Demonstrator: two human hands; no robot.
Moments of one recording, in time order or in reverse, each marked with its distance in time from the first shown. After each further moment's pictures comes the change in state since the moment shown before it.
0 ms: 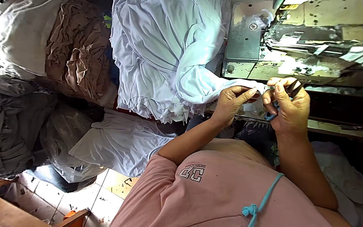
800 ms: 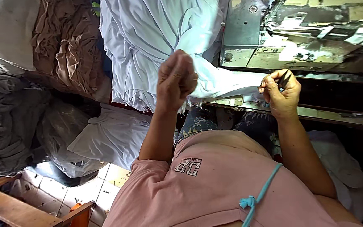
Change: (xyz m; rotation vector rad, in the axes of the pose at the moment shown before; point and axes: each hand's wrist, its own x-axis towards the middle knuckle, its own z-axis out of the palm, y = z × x) left_hand -0.014 0.102 -0.073 0.177 -0.265 0.367; right_hand 0.002 0.035 -0.038 -0.401 -0.089 -0.110
